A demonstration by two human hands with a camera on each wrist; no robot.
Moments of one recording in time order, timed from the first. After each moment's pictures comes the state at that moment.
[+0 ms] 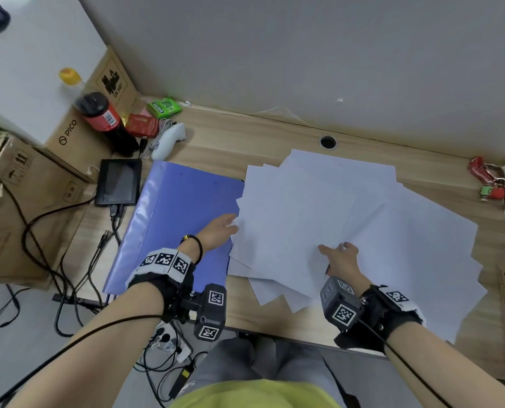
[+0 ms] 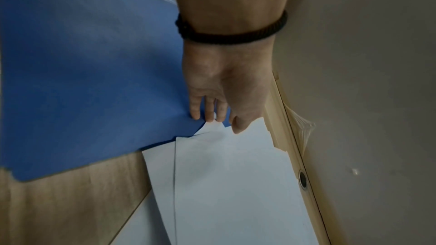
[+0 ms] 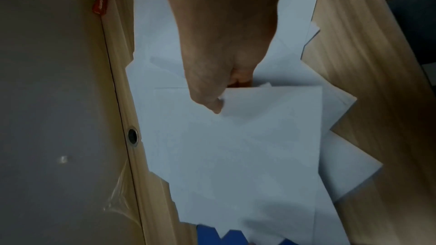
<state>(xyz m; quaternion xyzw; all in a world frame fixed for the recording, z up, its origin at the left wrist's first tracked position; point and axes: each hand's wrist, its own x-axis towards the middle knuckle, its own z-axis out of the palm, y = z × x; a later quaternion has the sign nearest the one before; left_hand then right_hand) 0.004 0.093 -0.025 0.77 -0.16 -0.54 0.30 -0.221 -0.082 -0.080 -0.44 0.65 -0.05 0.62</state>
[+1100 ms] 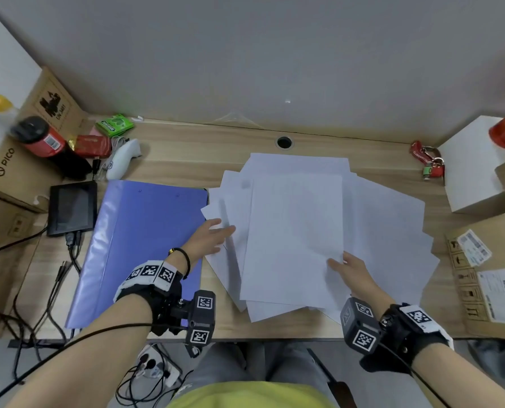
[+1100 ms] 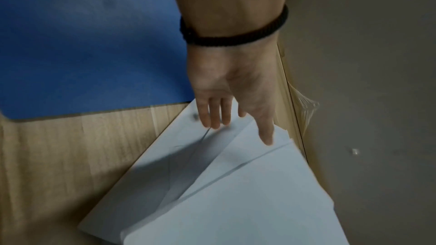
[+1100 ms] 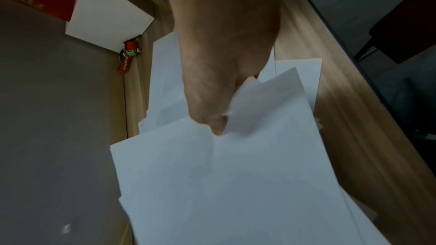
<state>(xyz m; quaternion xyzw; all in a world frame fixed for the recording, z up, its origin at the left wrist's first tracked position) -0.023 0.058 -0.036 0.72 -0.10 -0.55 0.41 -0.307 -0.093 -0.026 -0.53 0.60 -0.03 0.60</state>
